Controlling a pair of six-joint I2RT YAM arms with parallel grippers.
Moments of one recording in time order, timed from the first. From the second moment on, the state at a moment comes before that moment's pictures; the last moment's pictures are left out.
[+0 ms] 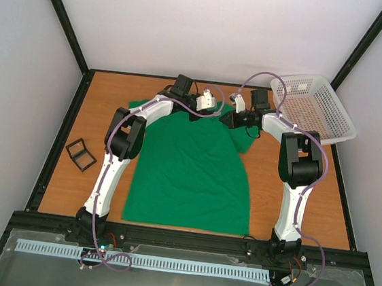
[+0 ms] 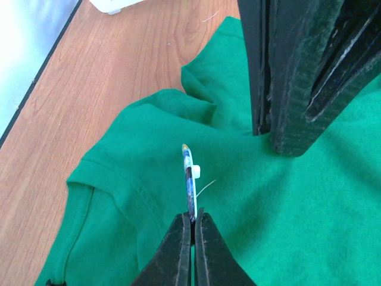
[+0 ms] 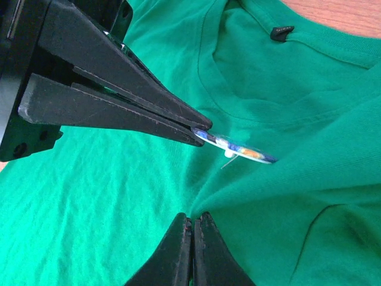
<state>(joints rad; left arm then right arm) -0.42 2.47 2.03 -0.34 0.71 0.88 0.21 2.11 1.52 -0.30 -0.72 -0.09</state>
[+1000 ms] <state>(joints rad) -0.44 2.47 2.06 -0.40 0.71 0.92 0.20 2.11 1.52 -0.29 -0.71 -0.07</state>
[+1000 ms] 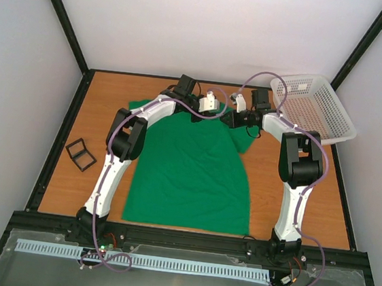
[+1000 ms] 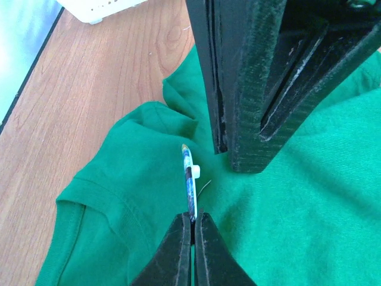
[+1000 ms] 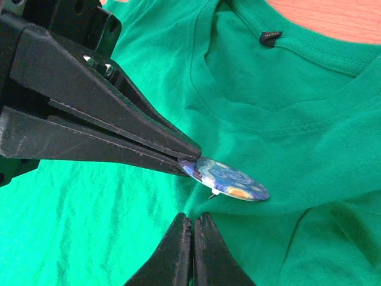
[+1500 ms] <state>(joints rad) -0.43 2.47 2.06 -0.41 0.76 0.92 0.20 2.11 1.53 -0.30 -0.71 -0.06</state>
